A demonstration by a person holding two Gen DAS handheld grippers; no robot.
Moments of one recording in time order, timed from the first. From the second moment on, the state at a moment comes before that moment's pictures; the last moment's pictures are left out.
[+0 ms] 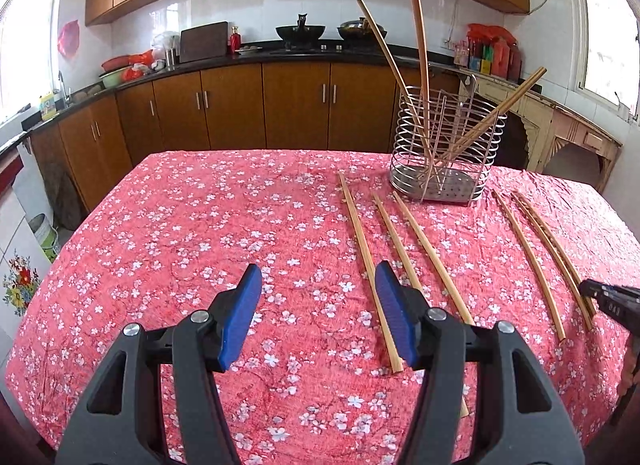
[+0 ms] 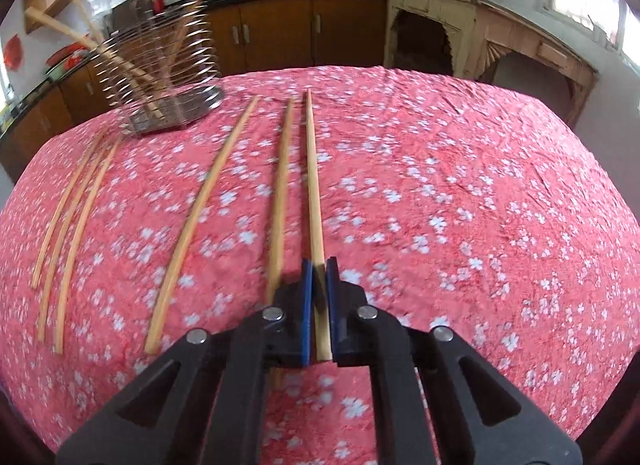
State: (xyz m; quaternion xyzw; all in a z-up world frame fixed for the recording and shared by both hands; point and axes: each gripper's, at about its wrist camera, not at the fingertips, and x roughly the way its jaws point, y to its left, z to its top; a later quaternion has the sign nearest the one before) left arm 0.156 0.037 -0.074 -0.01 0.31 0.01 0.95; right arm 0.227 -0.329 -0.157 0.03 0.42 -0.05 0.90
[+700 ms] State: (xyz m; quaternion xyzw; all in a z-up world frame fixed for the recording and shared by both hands) left arm 0.166 -0.002 -0.108 0.02 0.40 -0.04 0.92; right arm 0.267 -0.403 -0.158 0.08 0.41 -0.15 0.90
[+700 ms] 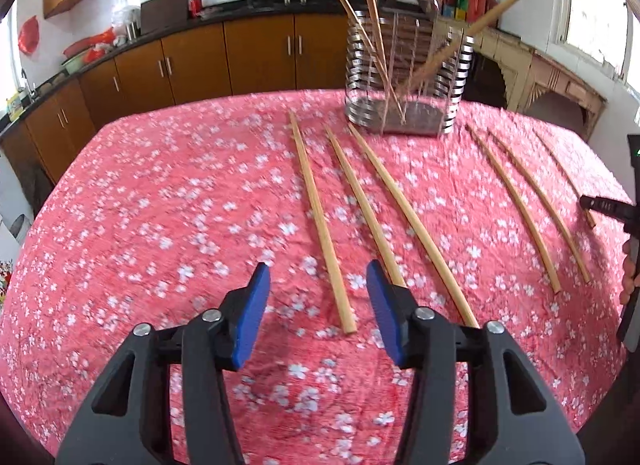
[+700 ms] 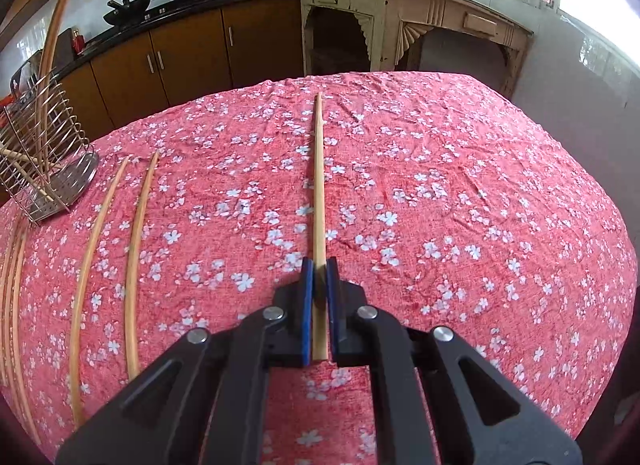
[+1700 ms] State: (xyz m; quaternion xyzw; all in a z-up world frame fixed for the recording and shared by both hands) left arm 0.217 0.038 -0.120 0.01 0.43 0.00 0.90; right arm 0.260 -0.397 -0.159 0.09 0.41 -0.13 0.90
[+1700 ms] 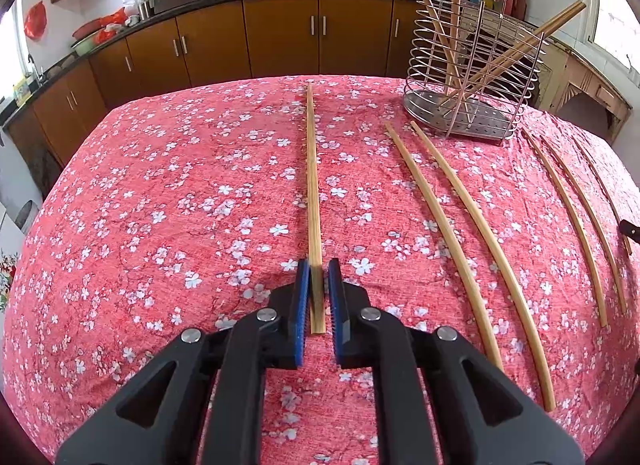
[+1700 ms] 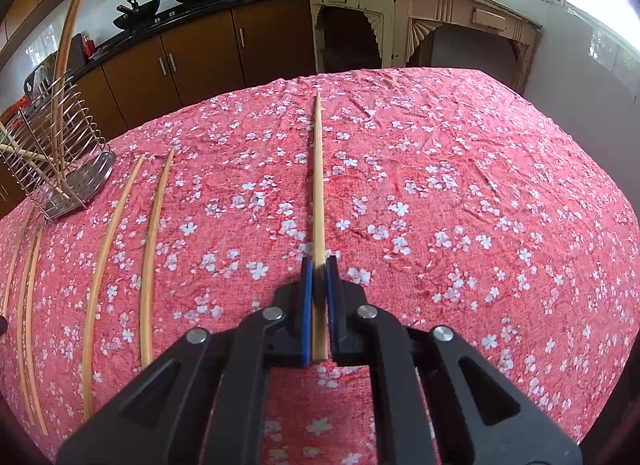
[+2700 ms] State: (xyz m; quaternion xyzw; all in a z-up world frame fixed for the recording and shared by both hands) left arm 0.197 0.036 -0.095 0.05 0.37 -0.01 0.93; right arm 0.230 -0.385 -0.115 0.07 0.33 -0.12 0.93
